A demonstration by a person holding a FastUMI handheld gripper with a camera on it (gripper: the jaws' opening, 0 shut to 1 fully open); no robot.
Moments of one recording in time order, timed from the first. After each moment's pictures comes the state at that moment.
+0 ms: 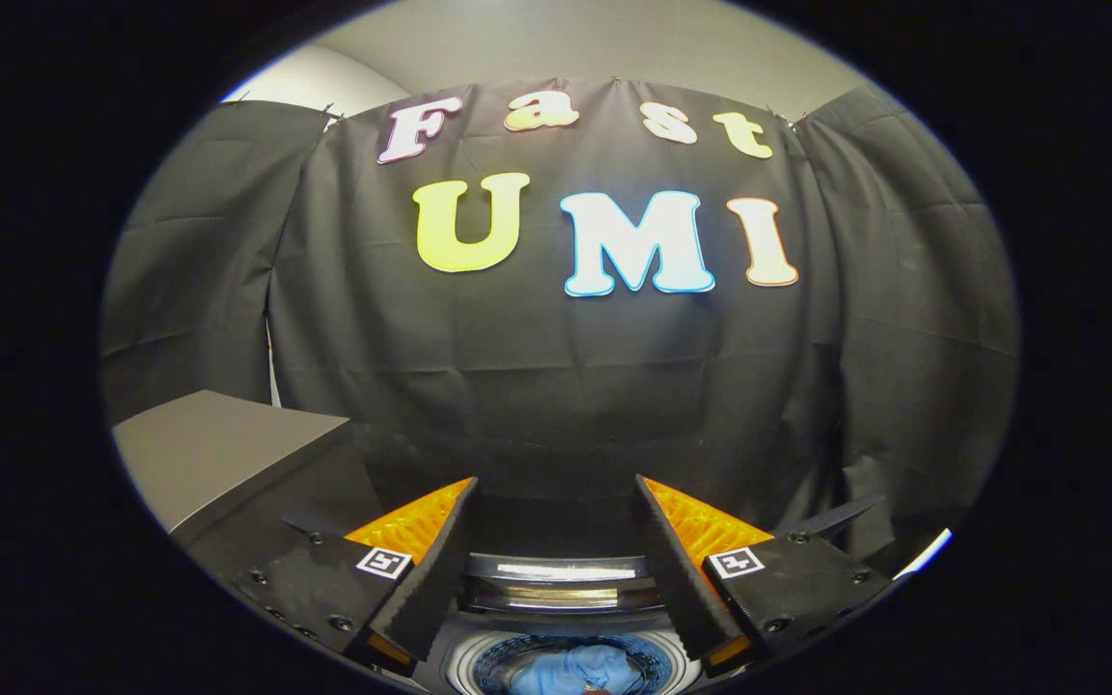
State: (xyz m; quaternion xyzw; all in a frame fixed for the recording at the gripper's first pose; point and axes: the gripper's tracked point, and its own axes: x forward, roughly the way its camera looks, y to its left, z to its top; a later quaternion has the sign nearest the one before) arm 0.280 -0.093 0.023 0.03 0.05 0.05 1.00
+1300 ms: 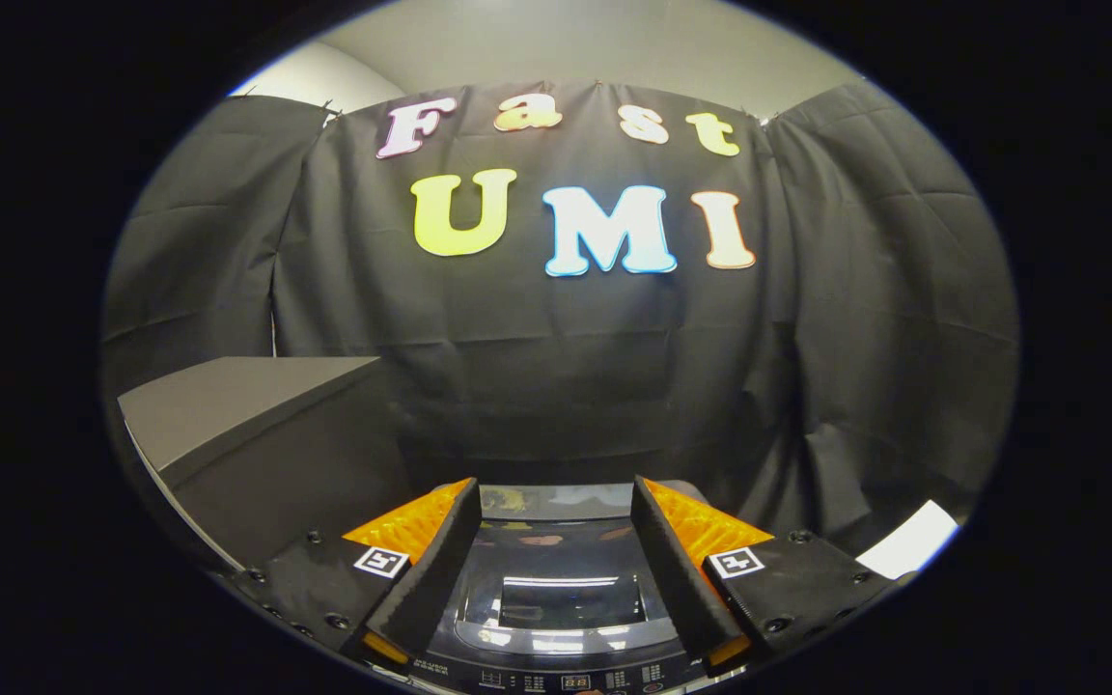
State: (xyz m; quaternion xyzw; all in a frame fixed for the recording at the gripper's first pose) arm 0.163 -0.108 -0.008 0.02 0.06 0.02 1.00
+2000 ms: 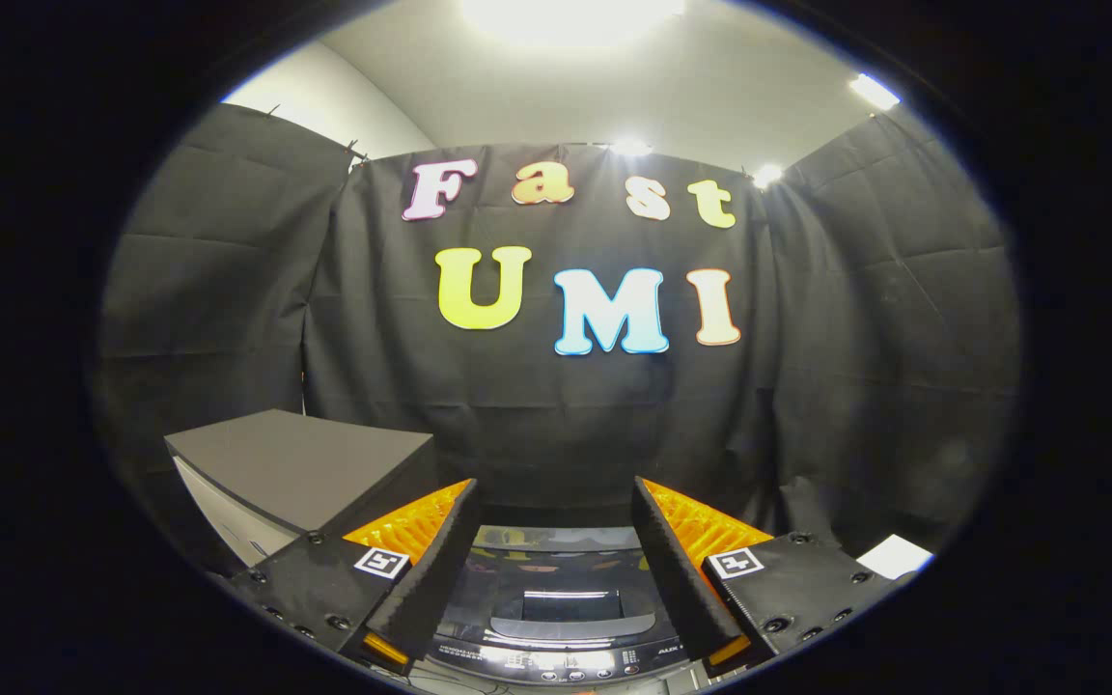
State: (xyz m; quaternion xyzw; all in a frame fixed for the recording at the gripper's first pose) arm 0.045 -0.098 0.098 0.01 -0.02 0.02 1.00
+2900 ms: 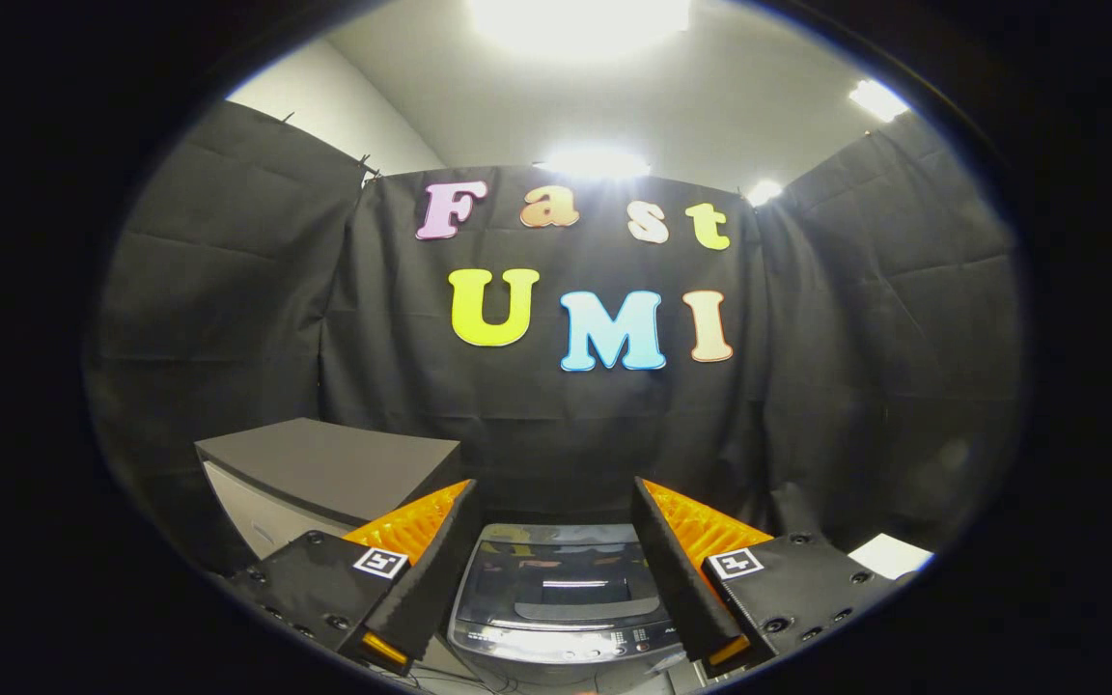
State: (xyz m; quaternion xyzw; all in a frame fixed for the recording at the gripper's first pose) arm -0.021 -0.076 0.106 0.01 -0.04 0.02 1.00
